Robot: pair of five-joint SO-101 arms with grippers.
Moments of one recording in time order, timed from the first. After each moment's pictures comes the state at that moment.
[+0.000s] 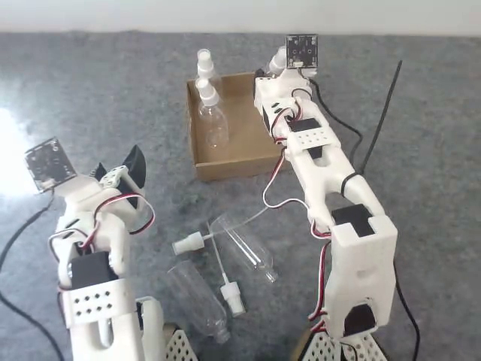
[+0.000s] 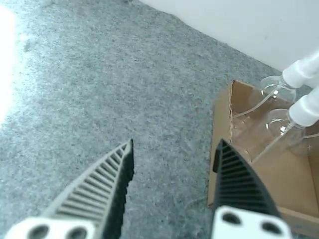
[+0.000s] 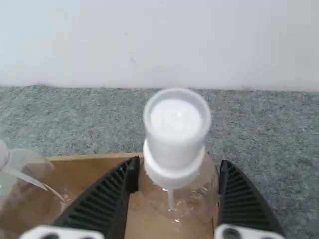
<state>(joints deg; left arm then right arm) -19.5 -68.9 70.7 43.4 21.8 -17.7 29.6 -1.5 4.0 -10.6</state>
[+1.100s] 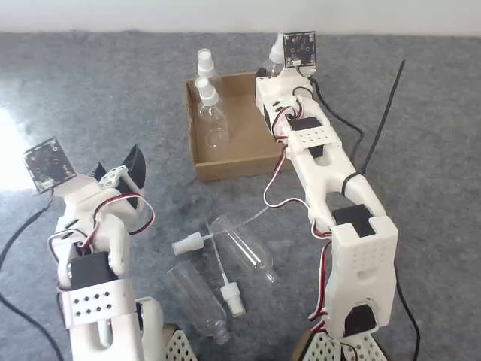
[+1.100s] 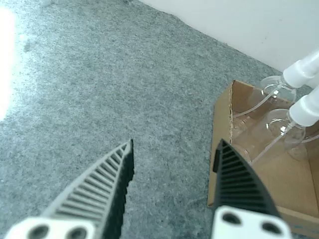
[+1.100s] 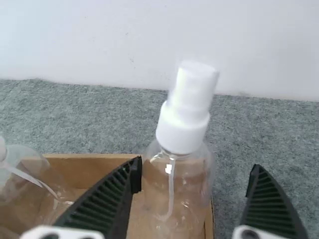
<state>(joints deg) -19.5 -68.9 70.7 43.4 21.8 -17.3 29.6 -2.2 4.7 -7.2</state>
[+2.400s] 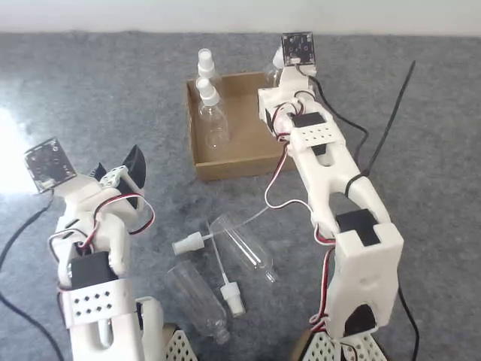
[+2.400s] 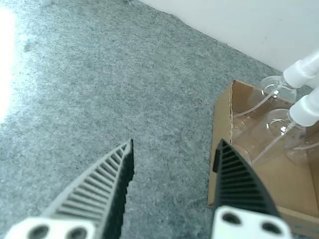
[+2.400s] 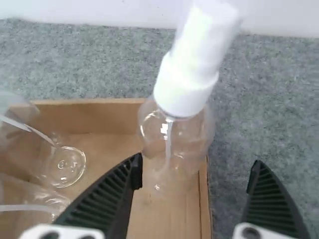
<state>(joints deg) -19.5 -68.9 70.7 43.4 21.8 -17.4 25.1 -2.3 22.2 -7.2</state>
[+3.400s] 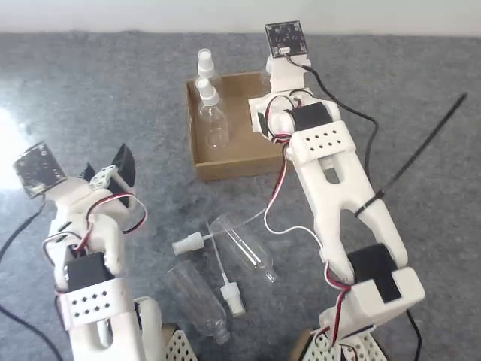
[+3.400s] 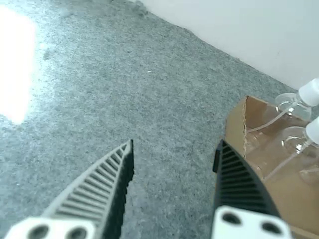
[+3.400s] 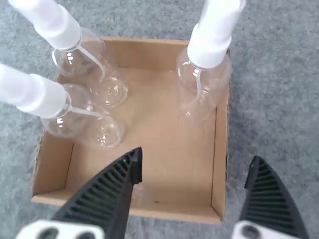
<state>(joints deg) -23.3 -68.9 72.0 40.4 21.8 -21.9 5.4 -2.3 53.6 -7.2</state>
